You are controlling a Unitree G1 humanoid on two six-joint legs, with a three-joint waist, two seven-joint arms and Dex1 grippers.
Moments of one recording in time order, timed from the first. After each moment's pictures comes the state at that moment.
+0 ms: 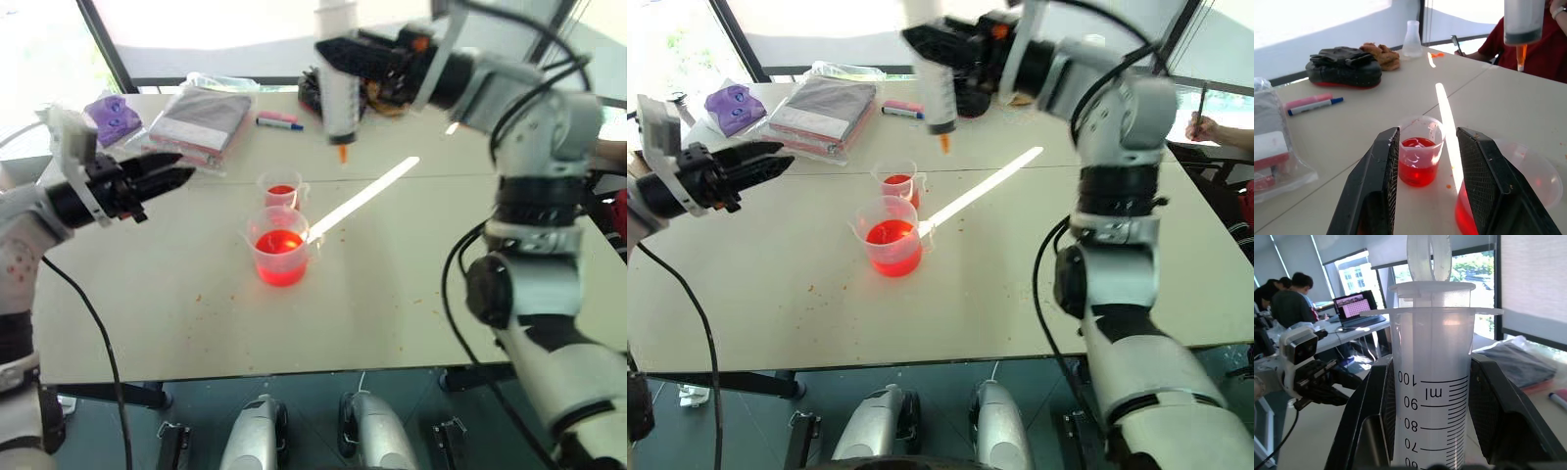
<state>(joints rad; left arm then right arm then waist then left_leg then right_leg) -0.58 0.88 0.31 0.05 -0.70 0.61 -0.97 -1.20 -0.27 -0.20 0.19 0.51 0.90 0.81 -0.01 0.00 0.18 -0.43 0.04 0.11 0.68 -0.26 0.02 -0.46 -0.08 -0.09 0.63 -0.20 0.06</state>
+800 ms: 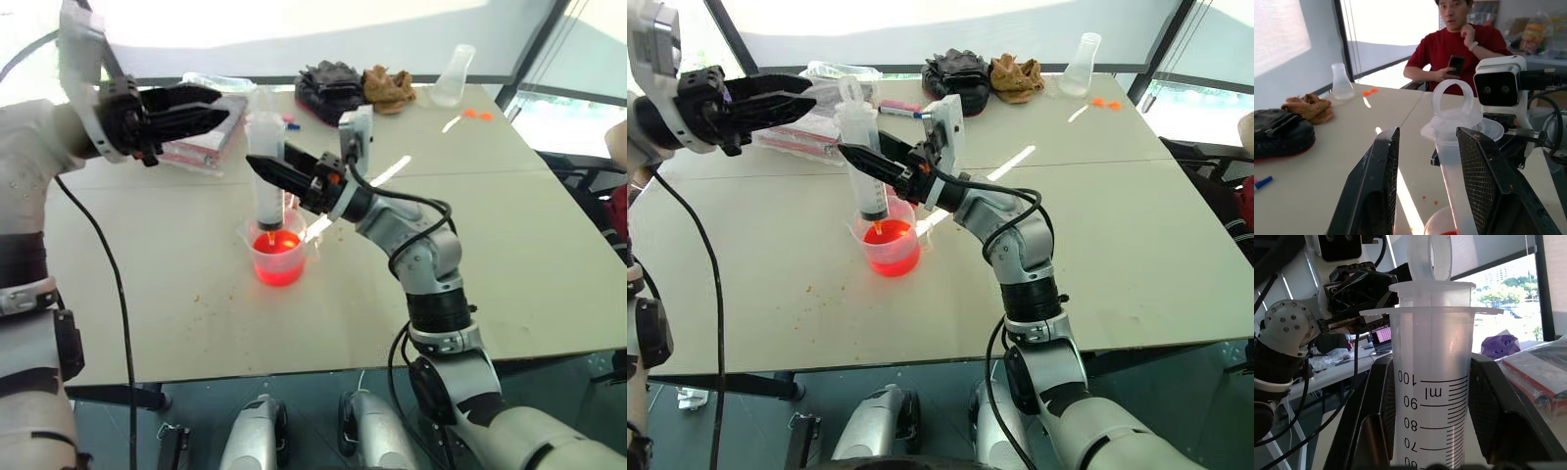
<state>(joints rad) -0.95 0.85 0.17 0.16 -0.70 0.72 -1.20 -0.80 -0.02 0.02 0.04 0.54 0.52 0.74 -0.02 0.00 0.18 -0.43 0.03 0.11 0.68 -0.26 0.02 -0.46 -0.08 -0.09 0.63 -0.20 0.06</state>
